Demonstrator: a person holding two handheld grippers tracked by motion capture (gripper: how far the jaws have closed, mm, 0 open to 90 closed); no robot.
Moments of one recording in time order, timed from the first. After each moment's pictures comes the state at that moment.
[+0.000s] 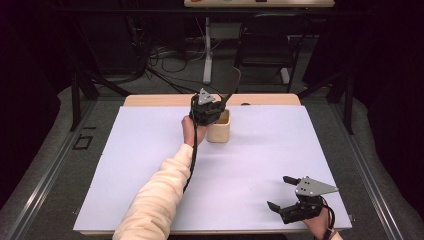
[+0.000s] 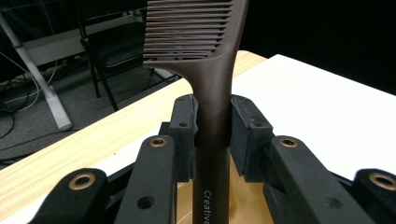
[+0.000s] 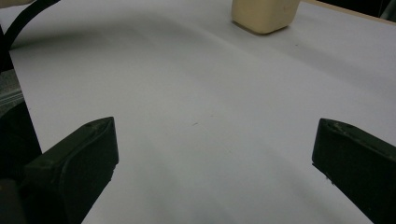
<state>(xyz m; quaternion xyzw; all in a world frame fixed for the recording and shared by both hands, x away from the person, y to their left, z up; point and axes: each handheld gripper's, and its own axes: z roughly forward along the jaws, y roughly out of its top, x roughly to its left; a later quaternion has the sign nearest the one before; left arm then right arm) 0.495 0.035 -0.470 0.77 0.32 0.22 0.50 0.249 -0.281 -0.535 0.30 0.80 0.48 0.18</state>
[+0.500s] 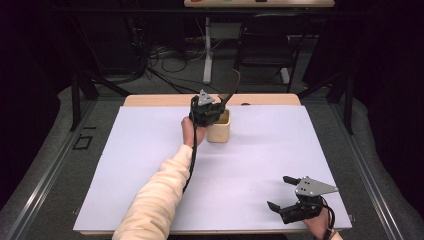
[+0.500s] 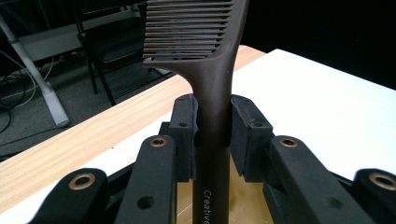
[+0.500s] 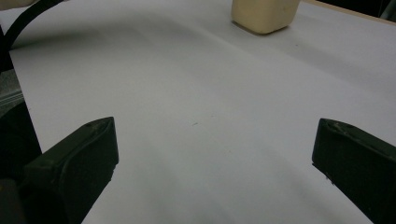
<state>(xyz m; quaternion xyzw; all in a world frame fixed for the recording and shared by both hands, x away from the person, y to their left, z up) 0.495 0.035 -0.475 0.78 0.32 0.21 0.50 0.249 -0.281 -0.535 0.30 0.80 0.48 0.18</state>
